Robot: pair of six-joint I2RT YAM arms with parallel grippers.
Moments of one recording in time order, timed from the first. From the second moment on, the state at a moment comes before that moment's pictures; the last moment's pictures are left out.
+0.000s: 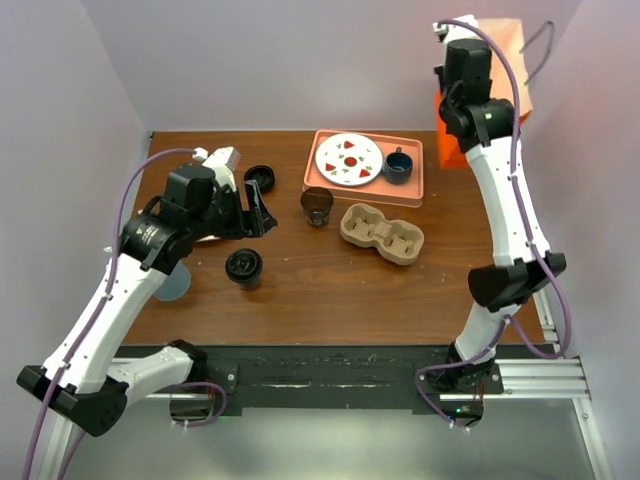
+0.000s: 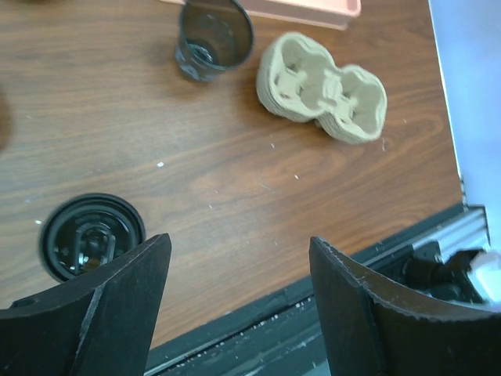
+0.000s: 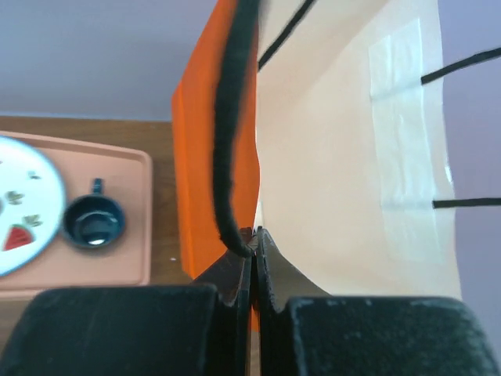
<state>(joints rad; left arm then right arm) -0.46 1.07 1.31 -0.86 0.13 -0.49 0.22 1.84 2.29 -0.81 0.62 -0.22</state>
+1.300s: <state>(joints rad) -0.46 1.31 1.66 -1.01 0.04 -0.45 0.61 1.07 1.42 -0.85 -0.40 -0.35</state>
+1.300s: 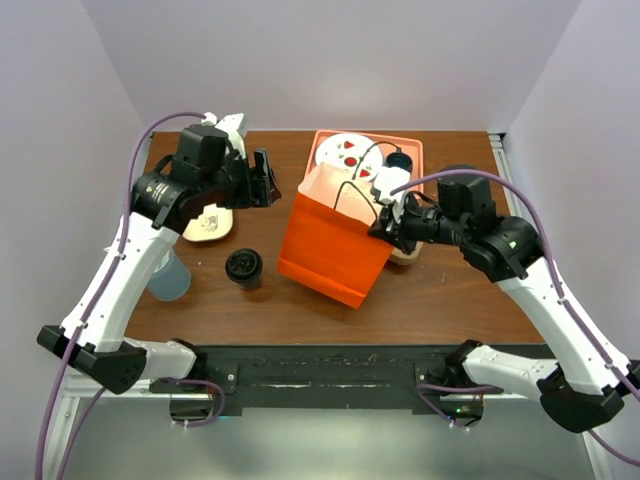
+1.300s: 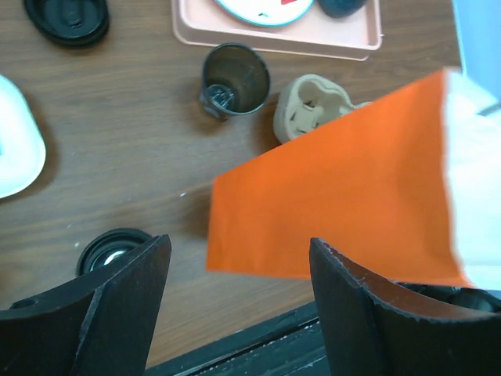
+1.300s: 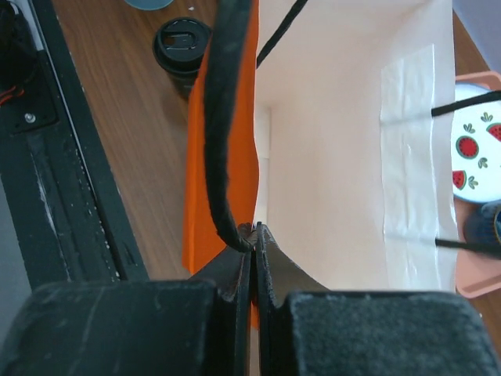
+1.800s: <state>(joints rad) -0.46 1.29 1.60 -0.83 0.13 -0.43 0.84 1.16 1.36 -0.80 -0.25 -0.47</state>
